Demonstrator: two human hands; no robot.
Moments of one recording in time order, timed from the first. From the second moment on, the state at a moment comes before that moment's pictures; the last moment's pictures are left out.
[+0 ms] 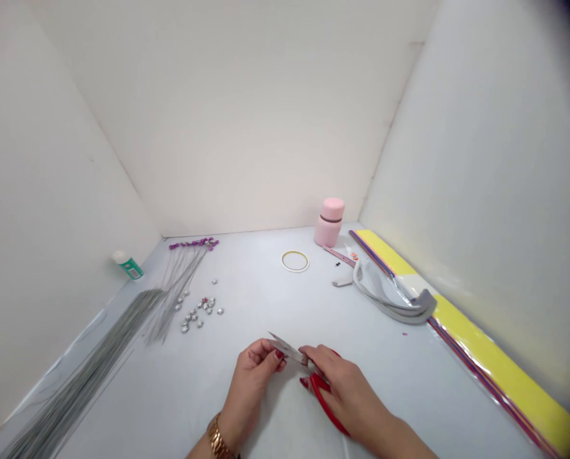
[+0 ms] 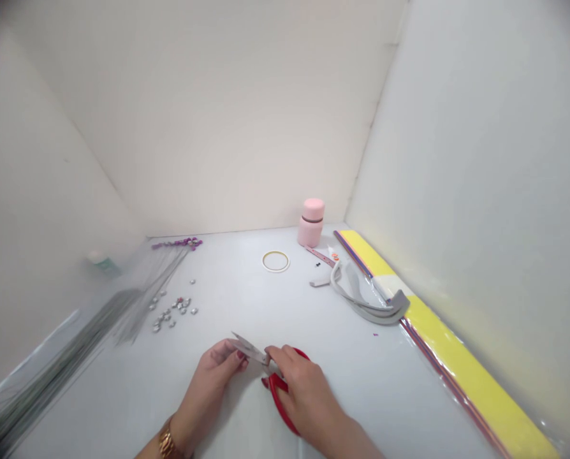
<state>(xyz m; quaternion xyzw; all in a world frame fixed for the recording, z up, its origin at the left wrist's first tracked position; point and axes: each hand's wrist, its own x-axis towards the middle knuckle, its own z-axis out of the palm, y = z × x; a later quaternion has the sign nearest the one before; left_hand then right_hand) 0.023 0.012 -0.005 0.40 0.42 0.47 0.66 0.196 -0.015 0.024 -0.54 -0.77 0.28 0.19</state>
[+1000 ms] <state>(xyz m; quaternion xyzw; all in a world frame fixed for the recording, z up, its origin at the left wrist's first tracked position) 0.022 0.012 0.002 0.40 0.42 0.45 0.68 0.196 -0.014 0.030 -0.52 -0.77 0.31 0.19</state>
